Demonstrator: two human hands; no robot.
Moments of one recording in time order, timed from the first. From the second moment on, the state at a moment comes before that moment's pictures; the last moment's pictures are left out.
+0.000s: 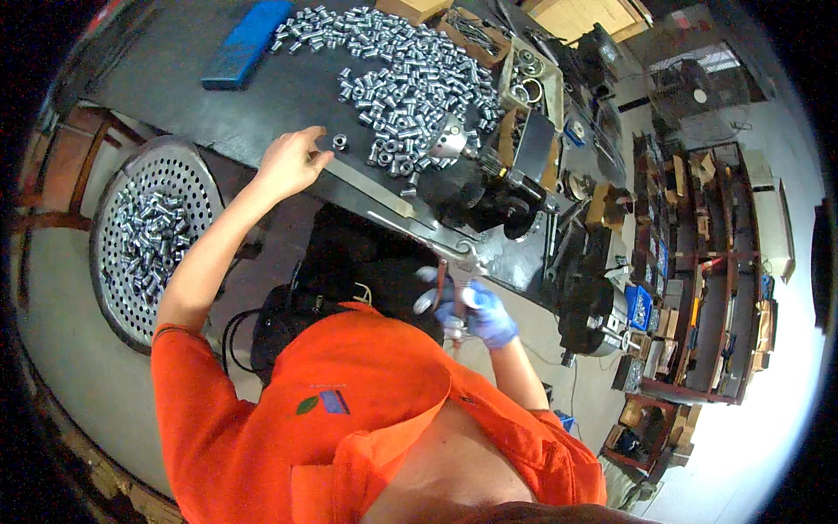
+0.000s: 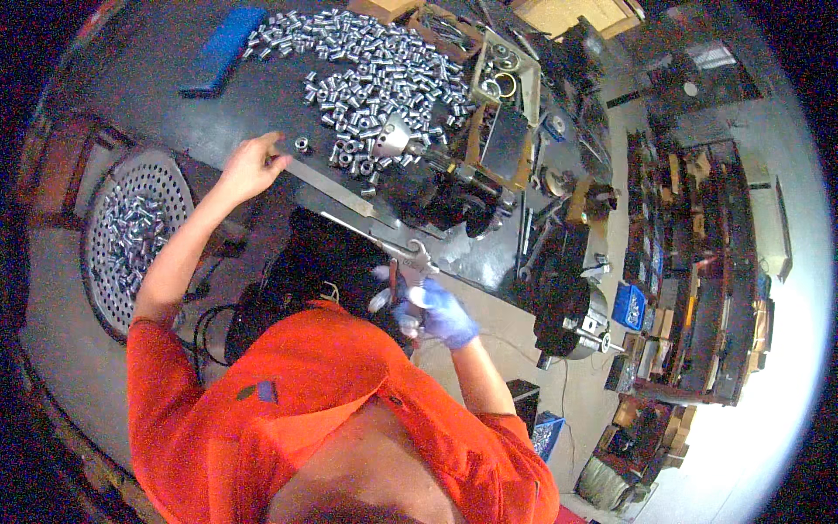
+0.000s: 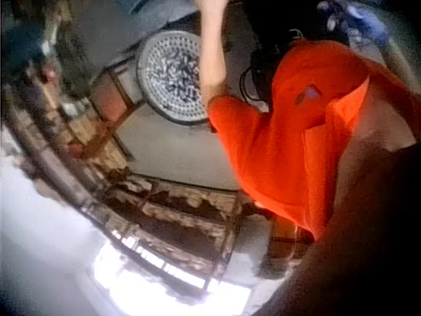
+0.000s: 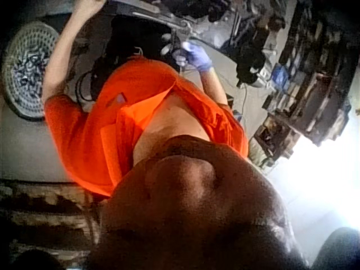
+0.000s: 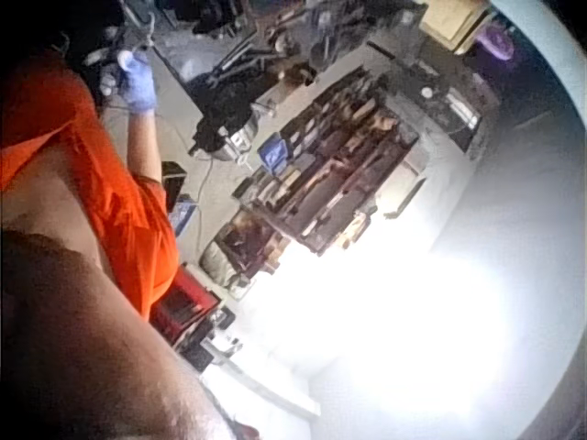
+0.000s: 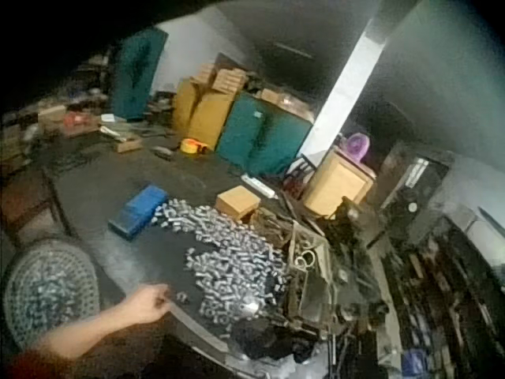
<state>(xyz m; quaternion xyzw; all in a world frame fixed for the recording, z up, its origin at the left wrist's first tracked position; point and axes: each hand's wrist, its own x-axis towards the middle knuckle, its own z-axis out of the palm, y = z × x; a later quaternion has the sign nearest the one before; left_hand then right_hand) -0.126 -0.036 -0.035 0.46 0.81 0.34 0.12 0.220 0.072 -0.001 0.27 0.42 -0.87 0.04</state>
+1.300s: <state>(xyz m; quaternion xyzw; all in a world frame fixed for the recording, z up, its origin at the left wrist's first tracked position) -0.076 -0.062 -0.036 0.33 0.52 0.58 0.53 0.195 0.065 -0.066 0.37 0.71 -0.57 0.20</state>
